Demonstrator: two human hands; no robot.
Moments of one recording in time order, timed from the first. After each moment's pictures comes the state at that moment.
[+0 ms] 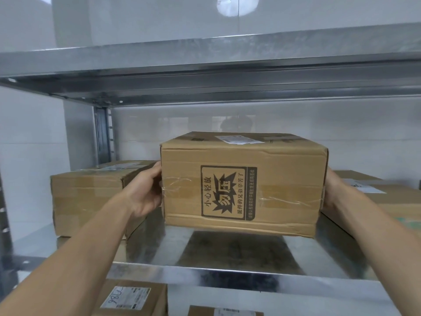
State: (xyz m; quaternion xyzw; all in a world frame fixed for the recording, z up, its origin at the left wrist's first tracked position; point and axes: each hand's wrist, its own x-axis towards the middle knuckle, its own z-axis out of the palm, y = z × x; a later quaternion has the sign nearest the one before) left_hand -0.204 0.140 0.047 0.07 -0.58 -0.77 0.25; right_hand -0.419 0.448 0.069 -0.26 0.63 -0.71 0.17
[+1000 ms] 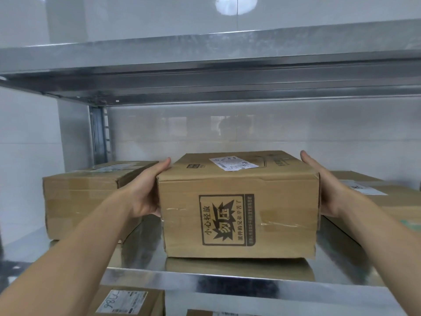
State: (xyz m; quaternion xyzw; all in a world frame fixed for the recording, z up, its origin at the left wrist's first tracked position) left_hand -0.207 0.153 0.065 0.22 -0.65 -0.70 0.20; right_hand -0.402 0.455 0.069 -0.21 0.64 -0.71 0.22
